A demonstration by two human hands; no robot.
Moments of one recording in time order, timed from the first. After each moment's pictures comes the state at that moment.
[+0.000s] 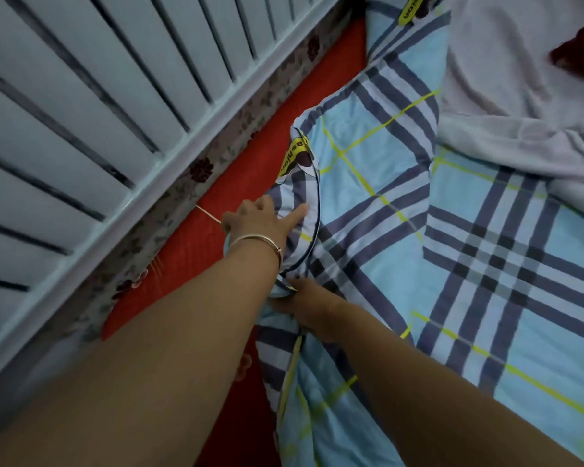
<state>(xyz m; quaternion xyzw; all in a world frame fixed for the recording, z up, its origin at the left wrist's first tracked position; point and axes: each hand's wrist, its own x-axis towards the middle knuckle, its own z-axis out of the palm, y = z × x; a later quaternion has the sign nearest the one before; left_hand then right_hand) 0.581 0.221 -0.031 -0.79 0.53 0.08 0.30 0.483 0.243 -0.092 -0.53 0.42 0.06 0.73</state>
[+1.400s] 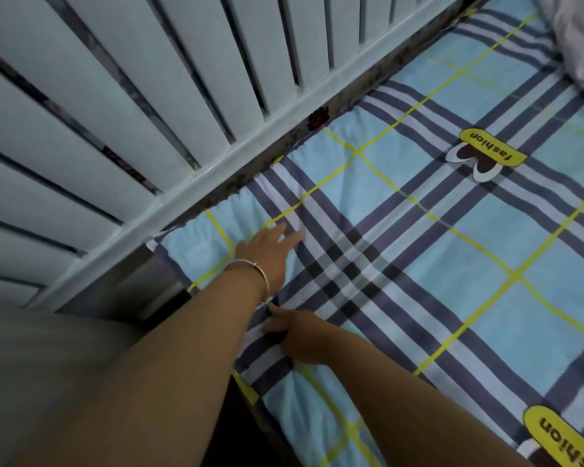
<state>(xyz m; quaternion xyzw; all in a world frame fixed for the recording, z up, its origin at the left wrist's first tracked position) 0.716 0.417 -0.100 -0.84 0.46 0.25 0.14 0.588 0.394 -0.125 -0.80 0.14 0.29 0.50</state>
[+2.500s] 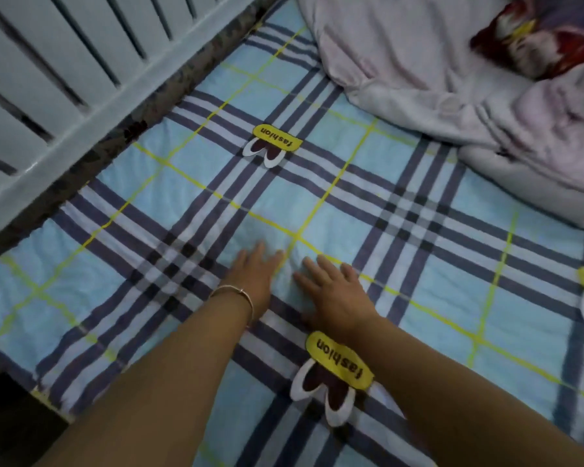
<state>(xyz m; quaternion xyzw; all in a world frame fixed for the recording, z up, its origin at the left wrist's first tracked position) 0.494 0.300 -0.143 -0.76 0.57 0.28 0.15 0.329 0.256 -0.139 -0.92 0.31 0.17 0.19</state>
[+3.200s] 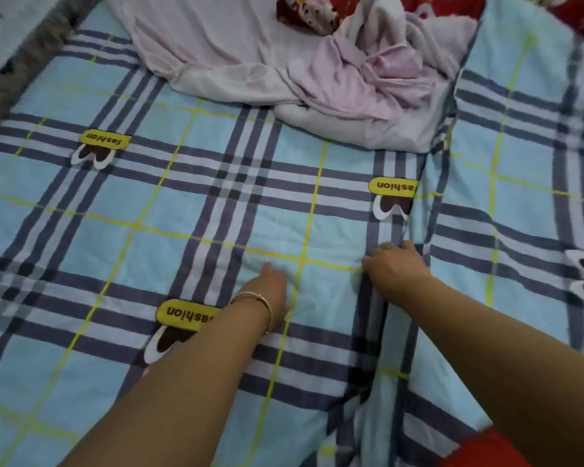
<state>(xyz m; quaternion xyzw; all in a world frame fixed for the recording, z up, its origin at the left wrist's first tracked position) 0.212 0.294 -0.114 -0.66 0.63 0.34 0.22 0.018 0.250 -0.099 -0.79 0.51 0.31 0.11</state>
